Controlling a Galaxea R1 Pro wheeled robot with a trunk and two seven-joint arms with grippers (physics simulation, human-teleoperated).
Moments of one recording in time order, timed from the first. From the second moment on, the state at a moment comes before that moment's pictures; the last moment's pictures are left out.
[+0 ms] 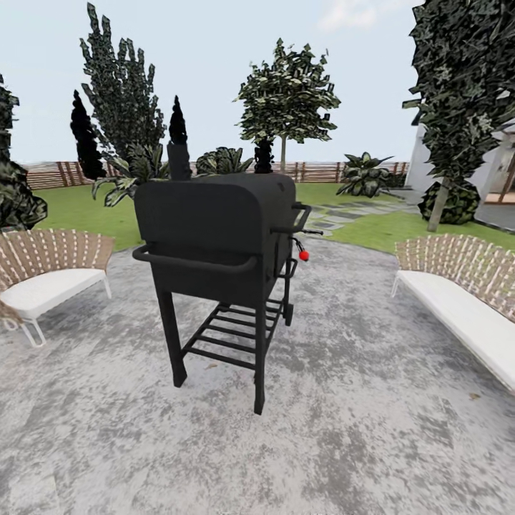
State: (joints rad) left arm -0.15 0.02 0.00 -0.37 -0.01 -0.49 0.02; right arm 0.01 0.00 -0.01 -0.42 -0.01 -0.19 0.00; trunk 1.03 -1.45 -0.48
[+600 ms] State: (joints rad) left arm -0.15 0.02 0.00 -0.37 -0.01 -0.49 0.02; right arm 0.01 0.00 -0.01 -0.42 -0.01 -0.19 0.00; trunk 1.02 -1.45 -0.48
